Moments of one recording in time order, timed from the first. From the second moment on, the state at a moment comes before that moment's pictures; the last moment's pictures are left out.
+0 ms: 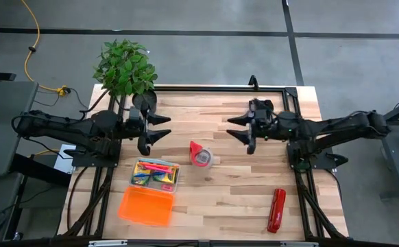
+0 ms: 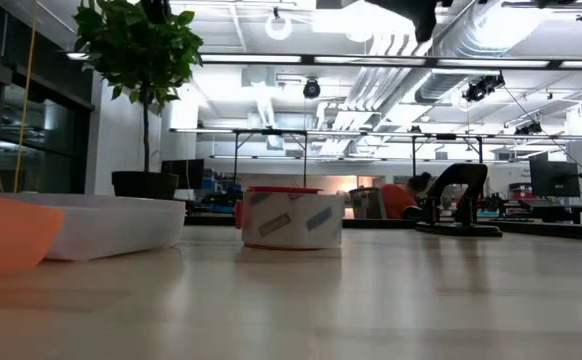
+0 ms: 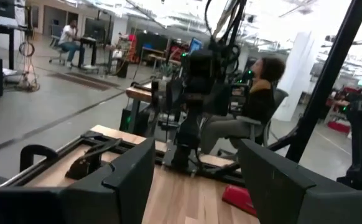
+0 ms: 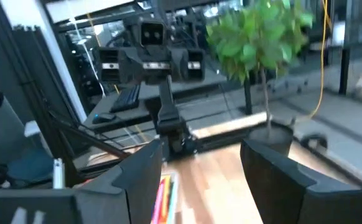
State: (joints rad) left arm 0.02 0.81 0.63 0.27 -0.21 -0.21; right arm 0.05 0.99 0.68 0.34 0.16 0.21
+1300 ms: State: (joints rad) left arm 0.02 0.81 0.63 0.25 -0.21 -0.21; right arm 0.05 0.98 0.69 0.34 0.15 0.11
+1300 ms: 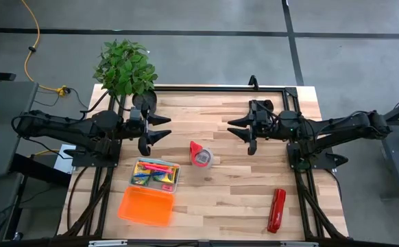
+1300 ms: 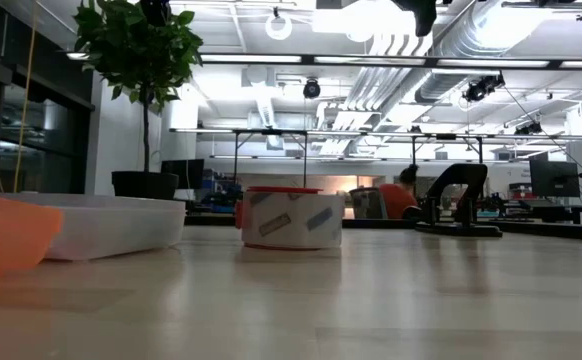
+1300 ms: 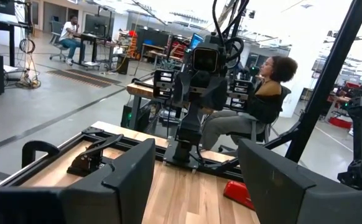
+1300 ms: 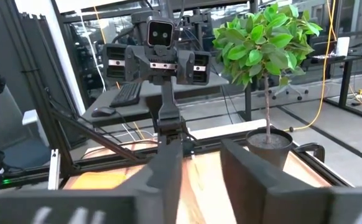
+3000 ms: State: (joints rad) left arm 0.03 0.18 0.01 0.25 -0.11 -0.41; right arm 0.05 0.98 0.69 0.27 0.09 0.36
